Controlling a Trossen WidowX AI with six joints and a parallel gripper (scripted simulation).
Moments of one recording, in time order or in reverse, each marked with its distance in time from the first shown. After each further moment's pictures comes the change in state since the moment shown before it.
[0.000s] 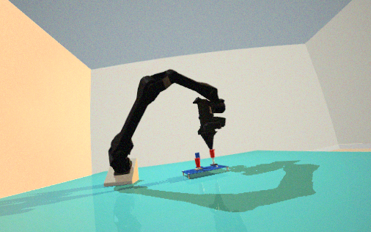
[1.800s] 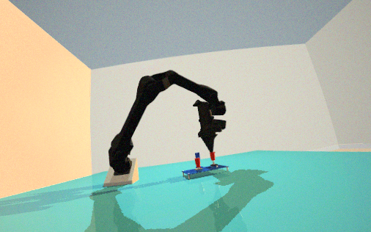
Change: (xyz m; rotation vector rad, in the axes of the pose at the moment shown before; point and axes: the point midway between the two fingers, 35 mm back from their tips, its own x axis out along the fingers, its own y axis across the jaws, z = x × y) arm 0.013 0.001 0.000 -0.005 -0.005 0.001
